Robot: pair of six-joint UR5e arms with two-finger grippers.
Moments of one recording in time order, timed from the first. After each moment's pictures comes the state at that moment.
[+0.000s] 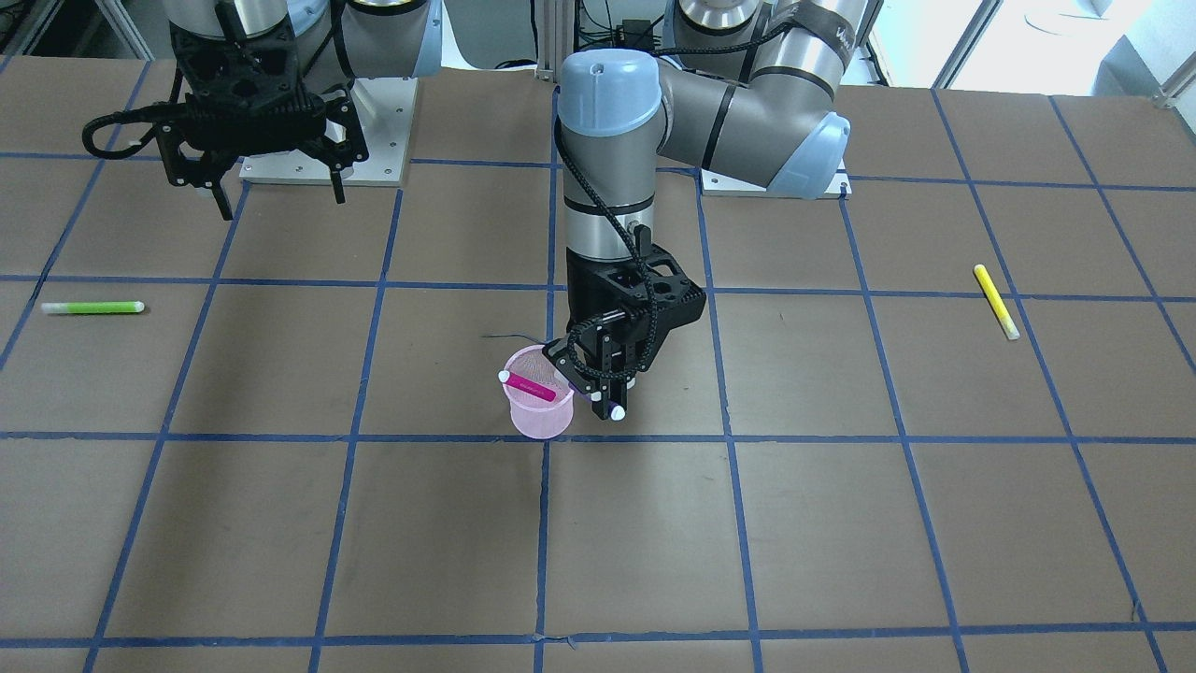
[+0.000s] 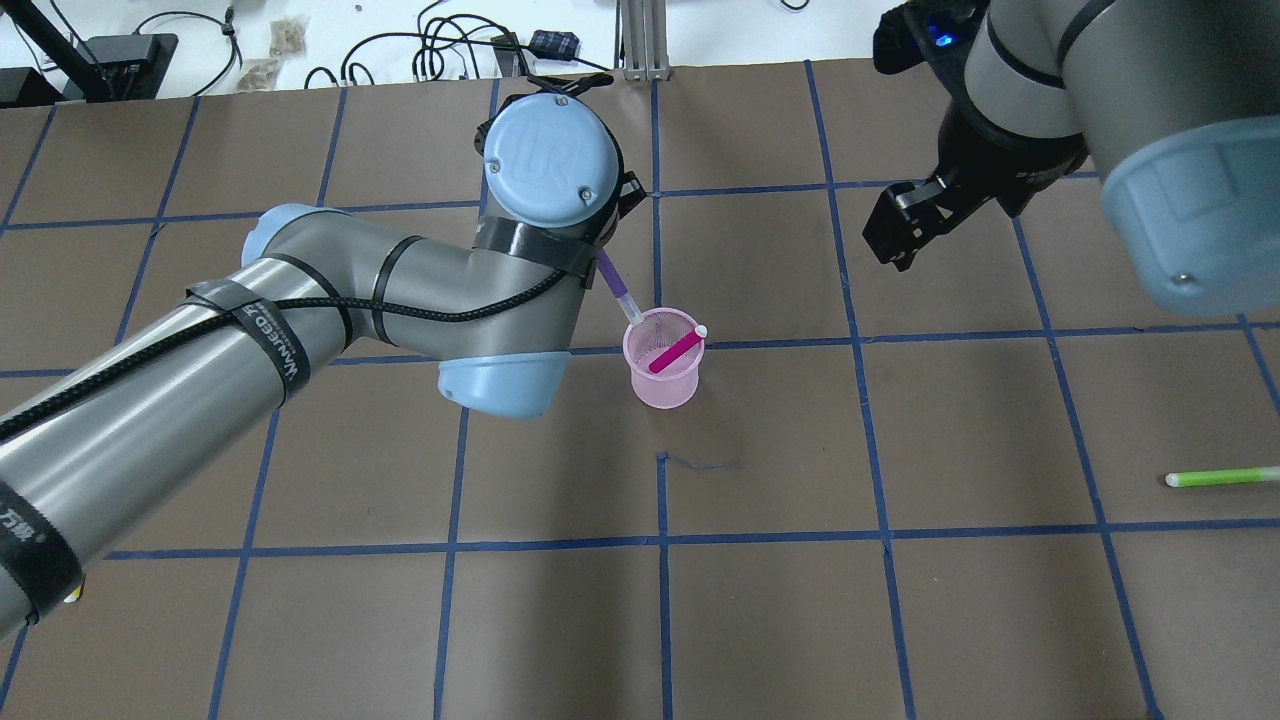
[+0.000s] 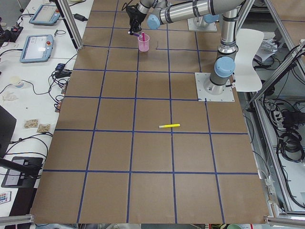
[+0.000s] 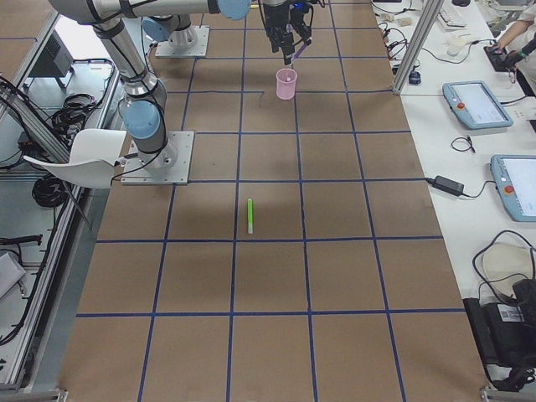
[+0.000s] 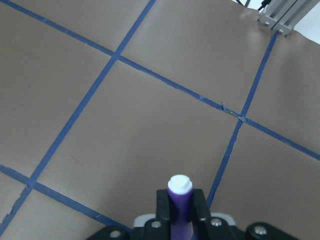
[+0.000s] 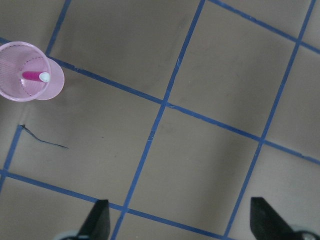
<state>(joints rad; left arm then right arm) -1.95 -1.85 -1.79 -0.64 1.80 -0.84 1.66 -1.67 1.65 -1.65 -1.67 -0.25</state>
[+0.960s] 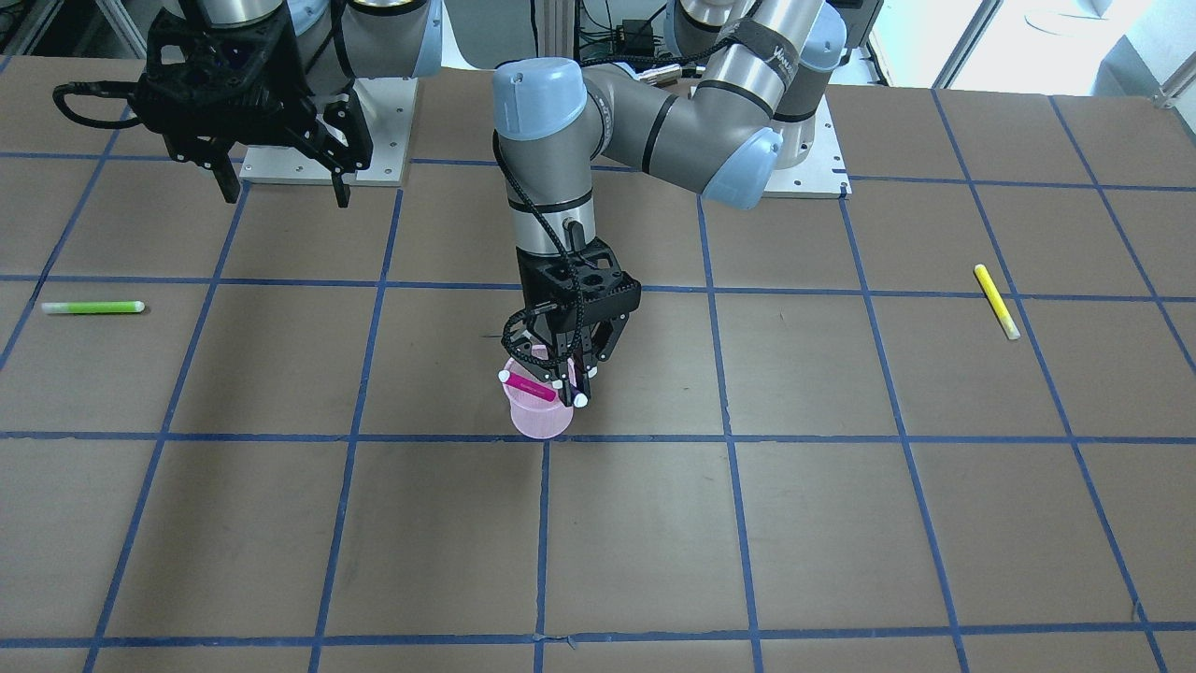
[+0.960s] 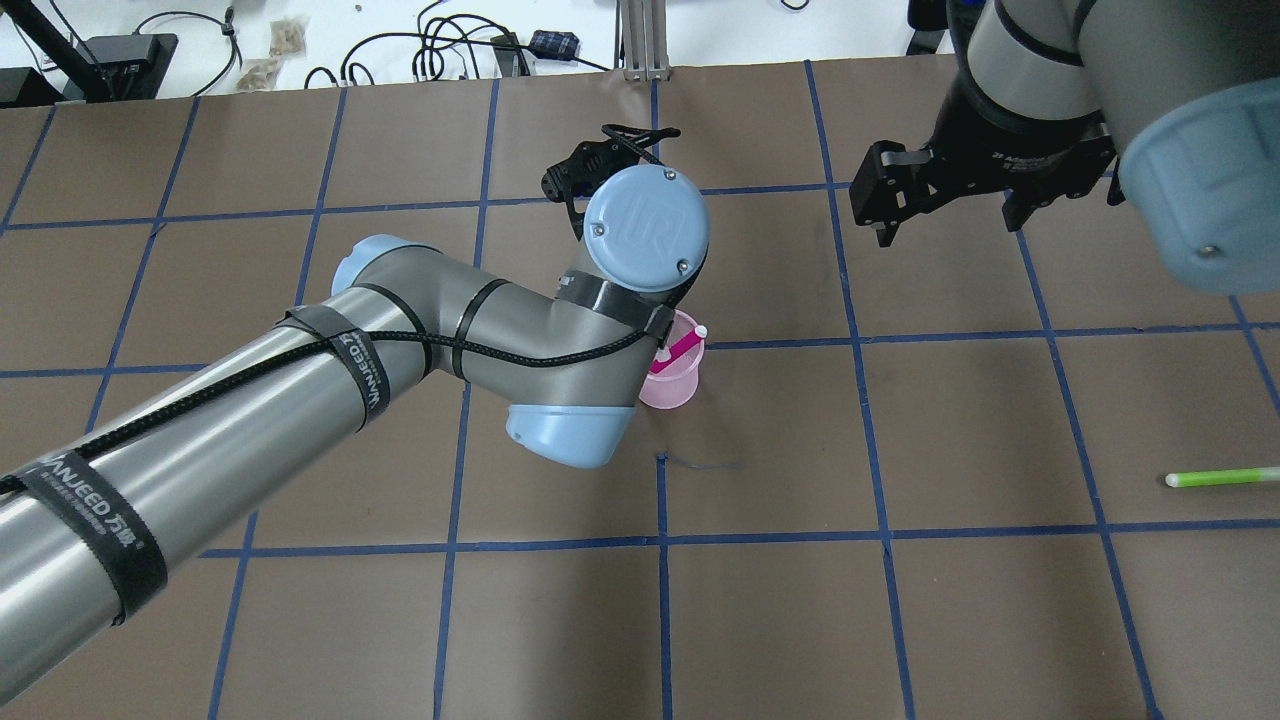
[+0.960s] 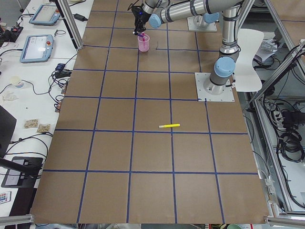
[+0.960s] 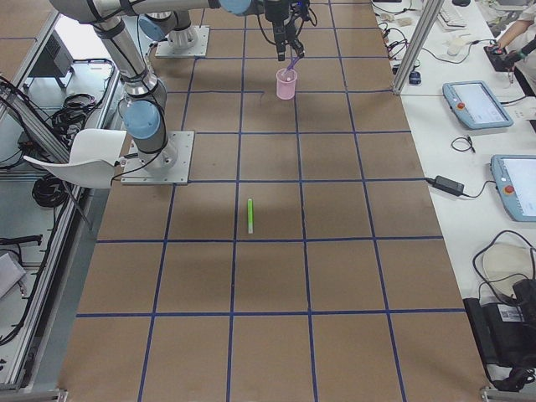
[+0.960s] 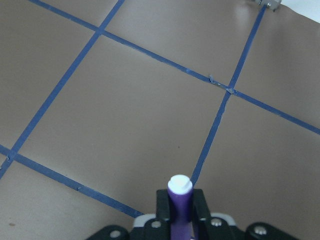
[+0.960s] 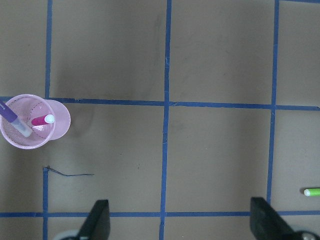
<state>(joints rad) -2.05 -1.90 -1.80 -0.63 1.90 -0.86 1.66 -1.66 1.63 -1.65 -1.65 0.04</state>
